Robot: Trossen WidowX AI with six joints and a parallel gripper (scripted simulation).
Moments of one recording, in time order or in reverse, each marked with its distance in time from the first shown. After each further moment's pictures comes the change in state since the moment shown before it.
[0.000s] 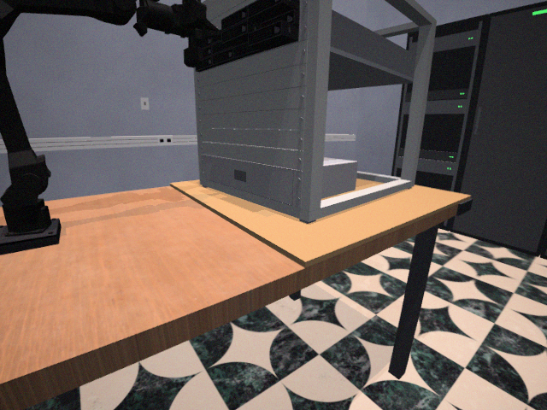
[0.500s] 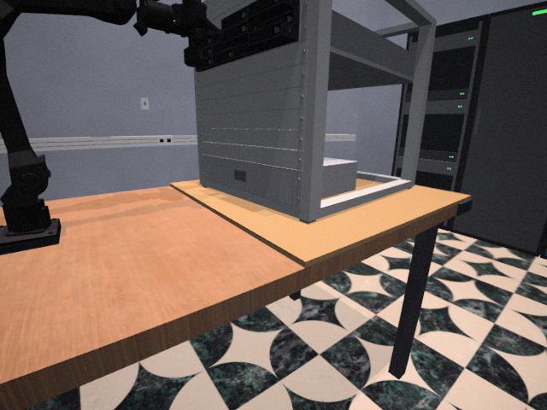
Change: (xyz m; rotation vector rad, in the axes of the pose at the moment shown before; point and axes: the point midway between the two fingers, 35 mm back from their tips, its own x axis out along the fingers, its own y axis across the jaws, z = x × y) arm 0.000 0.002 0.000 0.000 0.000 0.003
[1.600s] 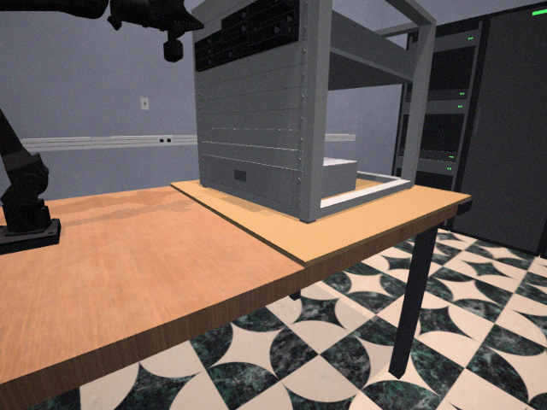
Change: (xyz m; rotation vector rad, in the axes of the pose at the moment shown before) arm -0.054 0.004 -0.001 0.000 -0.001 0.014
